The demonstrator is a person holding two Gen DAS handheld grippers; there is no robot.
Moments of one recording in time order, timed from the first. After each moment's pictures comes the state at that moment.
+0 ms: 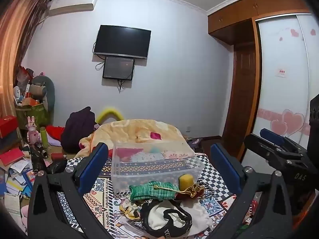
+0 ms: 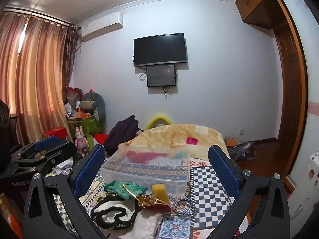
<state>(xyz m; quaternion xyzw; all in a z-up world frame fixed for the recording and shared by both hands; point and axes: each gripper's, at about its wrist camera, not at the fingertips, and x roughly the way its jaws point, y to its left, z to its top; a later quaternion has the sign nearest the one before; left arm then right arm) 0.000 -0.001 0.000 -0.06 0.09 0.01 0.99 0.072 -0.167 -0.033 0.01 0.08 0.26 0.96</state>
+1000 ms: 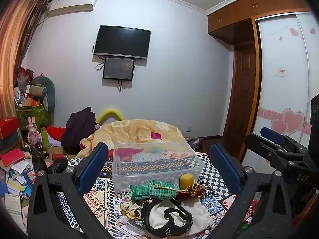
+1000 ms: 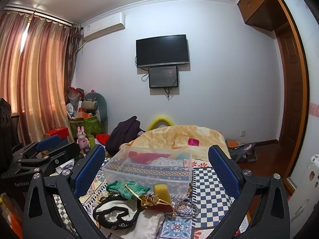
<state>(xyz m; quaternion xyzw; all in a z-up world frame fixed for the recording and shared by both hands) -0.006 0.002 0.005 -0.06 0.09 0.01 0.99 0.070 -0.164 -0.032 0.00 0.08 0.27 0.96</state>
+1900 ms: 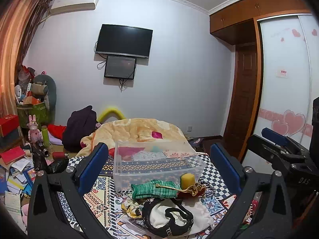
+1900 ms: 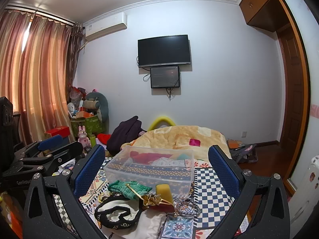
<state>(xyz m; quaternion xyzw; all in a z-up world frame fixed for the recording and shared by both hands) -0.003 0.004 0.000 -0.07 0.09 0.01 0.99 0.068 -0.163 -0.033 0.00 0.08 0.27 0.96</state>
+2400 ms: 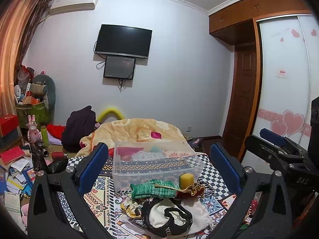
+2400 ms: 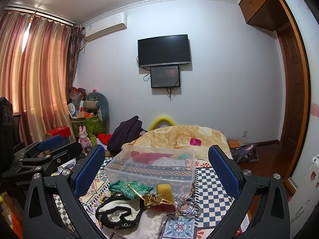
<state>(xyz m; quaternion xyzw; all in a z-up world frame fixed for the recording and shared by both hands) -0.004 0.002 0.001 -0.07 0.09 0.01 0.99 0.068 -0.161 -0.033 0.00 0.08 0.27 0.96</state>
